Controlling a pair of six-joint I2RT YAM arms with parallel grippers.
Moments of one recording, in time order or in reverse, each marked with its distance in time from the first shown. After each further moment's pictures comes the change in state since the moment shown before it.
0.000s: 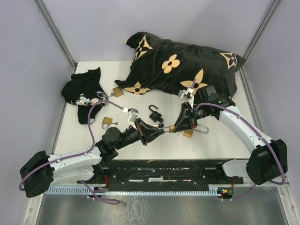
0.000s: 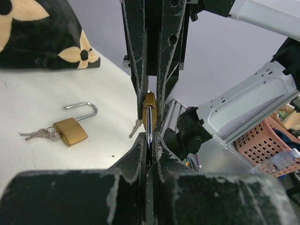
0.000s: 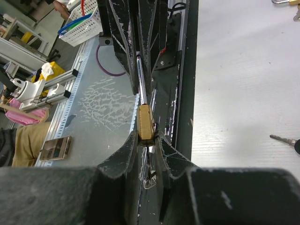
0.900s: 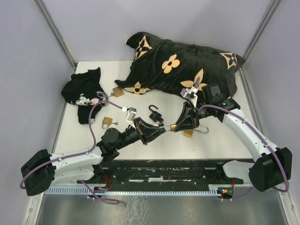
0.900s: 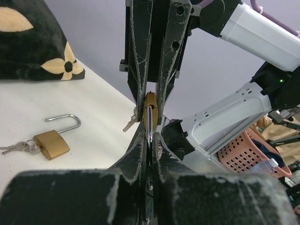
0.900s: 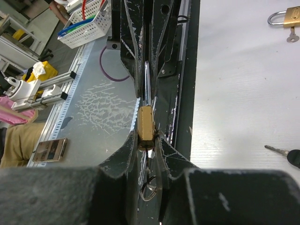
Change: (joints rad) left arm -0.007 0.028 -0.001 0.105 -0.027 -0.065; right arm -0.006 -0.063 0.009 0.041 -0.023 0.057
